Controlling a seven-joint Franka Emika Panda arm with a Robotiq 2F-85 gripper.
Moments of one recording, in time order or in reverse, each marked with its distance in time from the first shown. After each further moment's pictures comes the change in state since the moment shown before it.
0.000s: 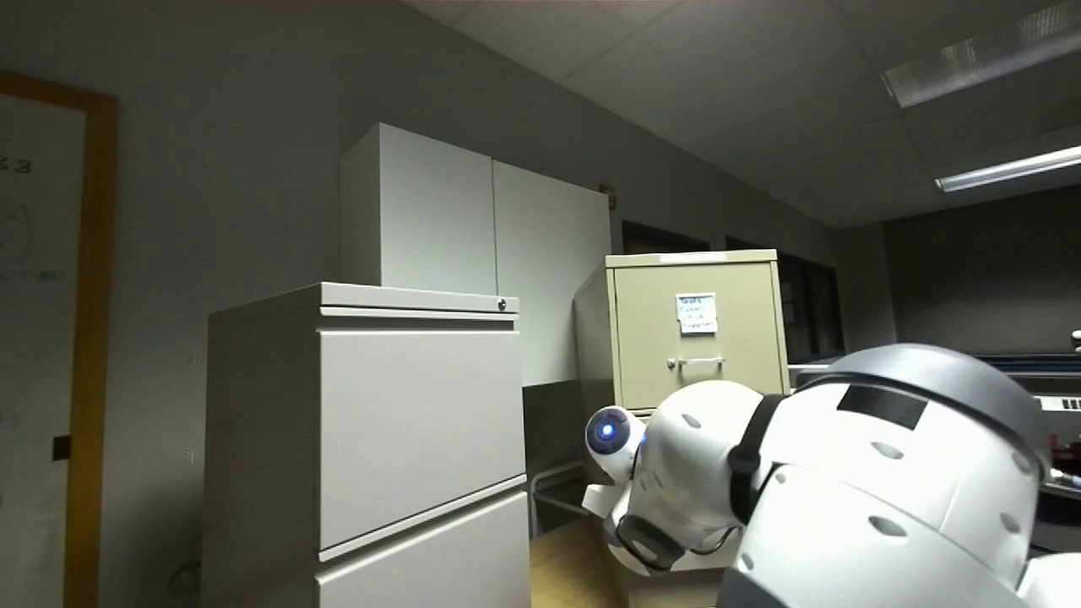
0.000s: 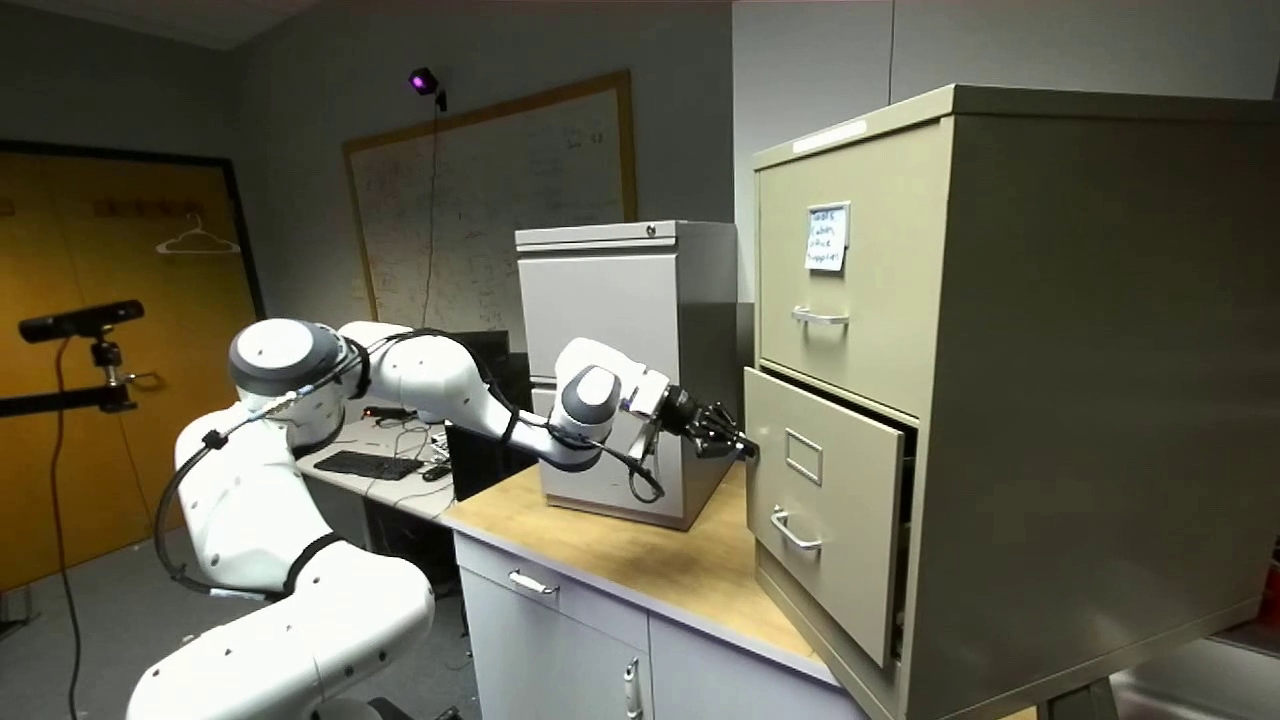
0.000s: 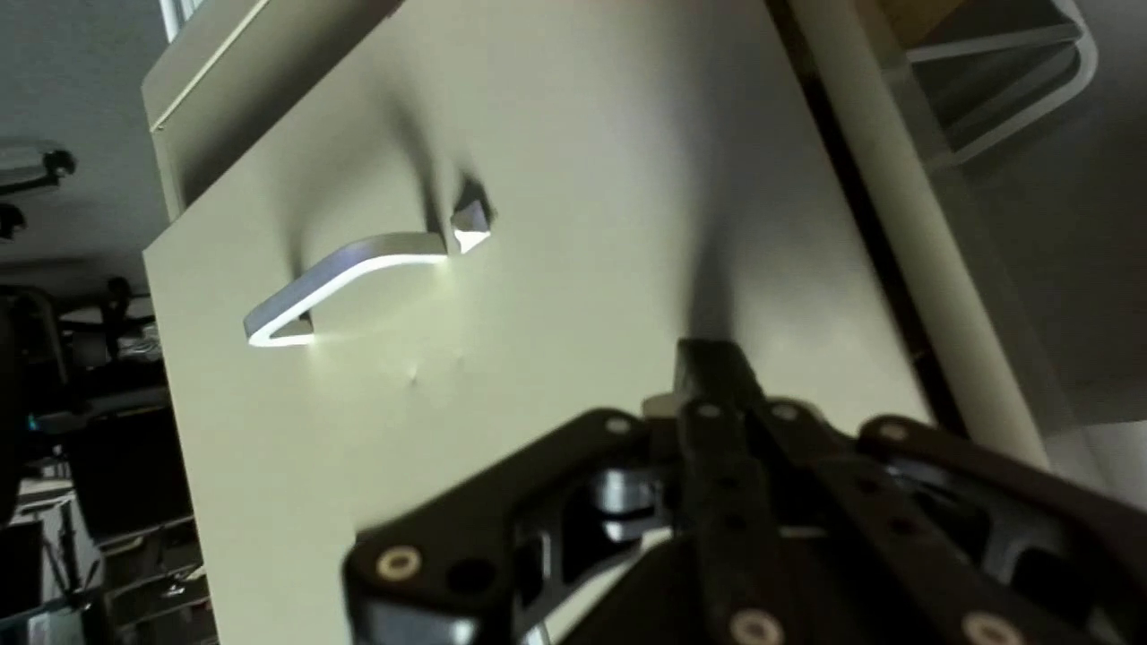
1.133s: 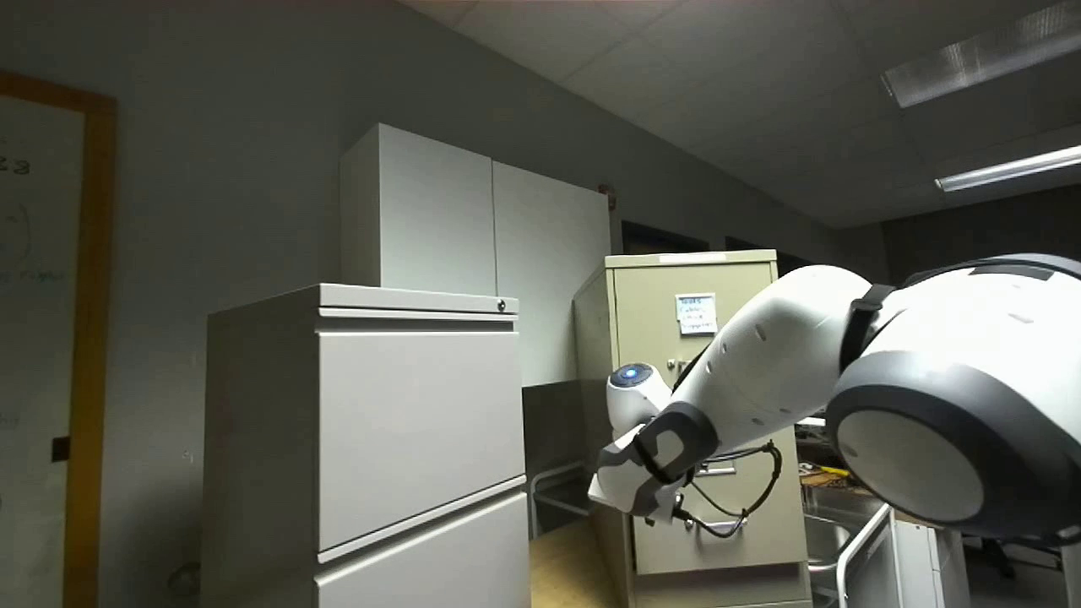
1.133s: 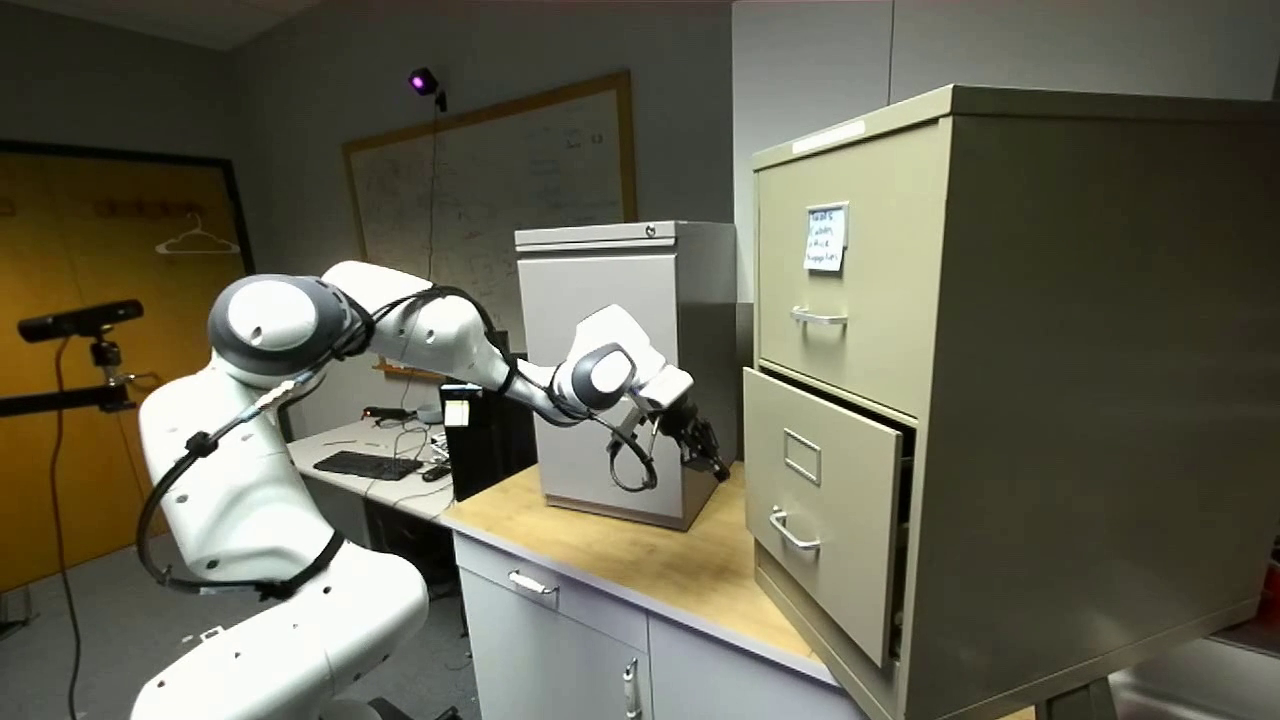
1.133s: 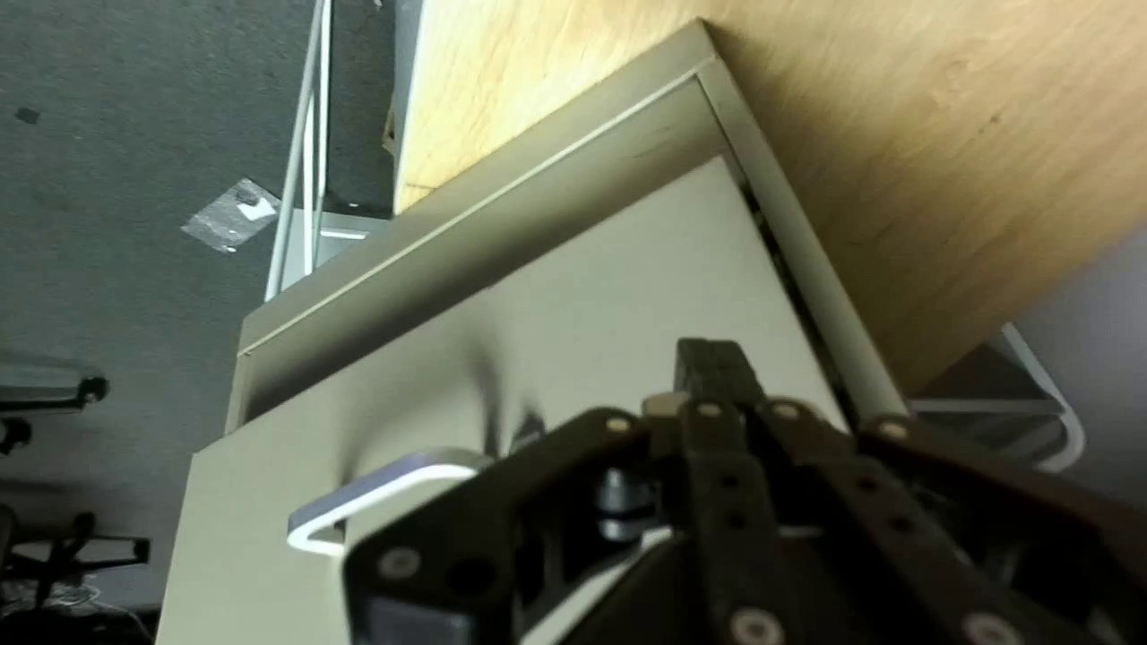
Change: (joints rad) arm 0.205 0.405 -0.138 0.053 0.070 -0.276 -0.358
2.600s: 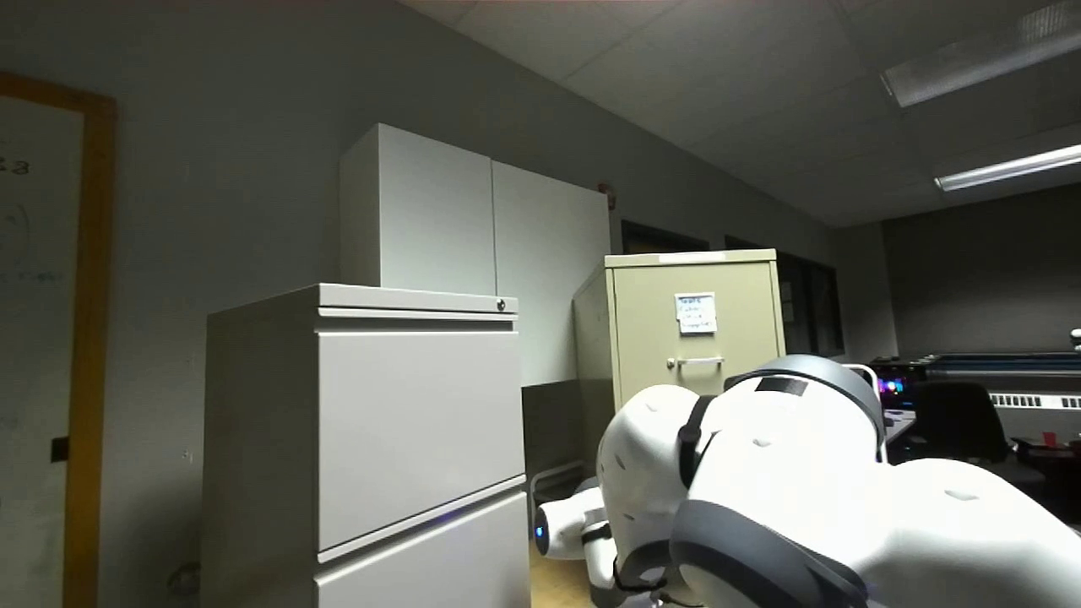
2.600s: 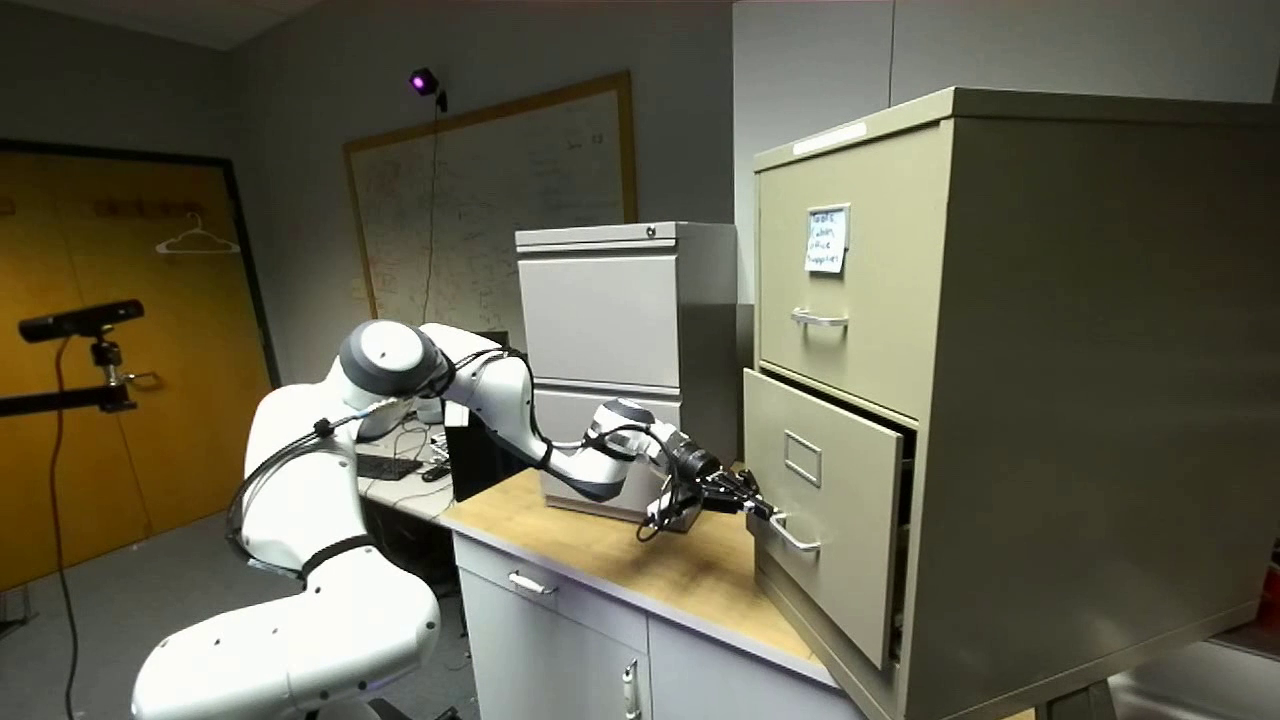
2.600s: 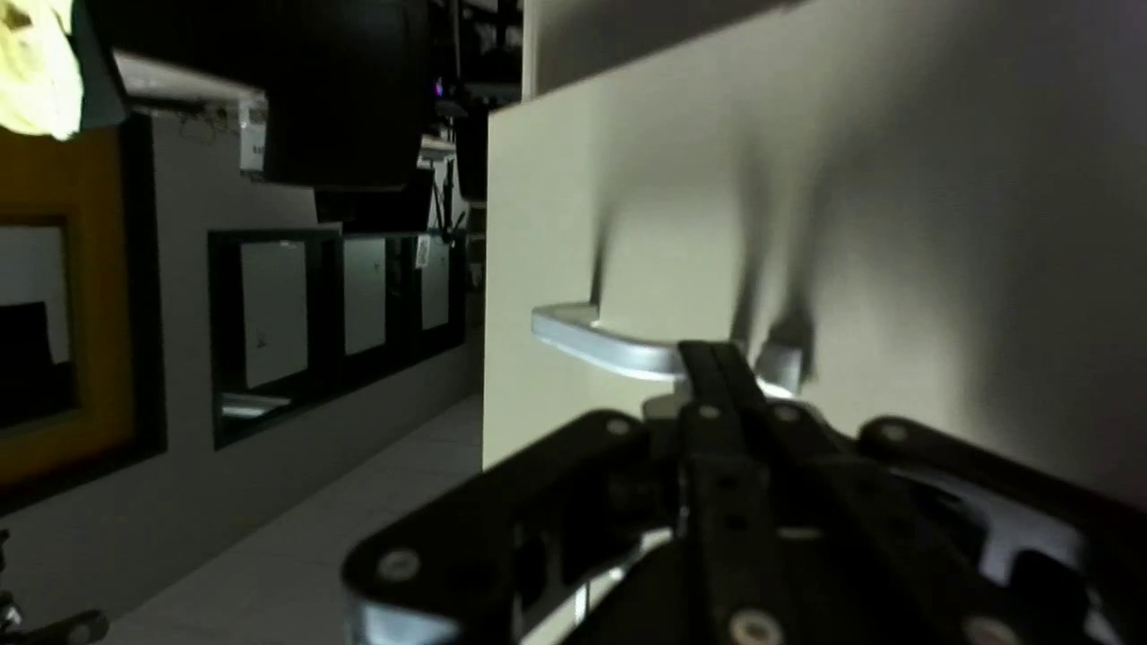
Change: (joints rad) arm -0.618 -0.269 0.673 0.271 -0.816 -0.528 0.982
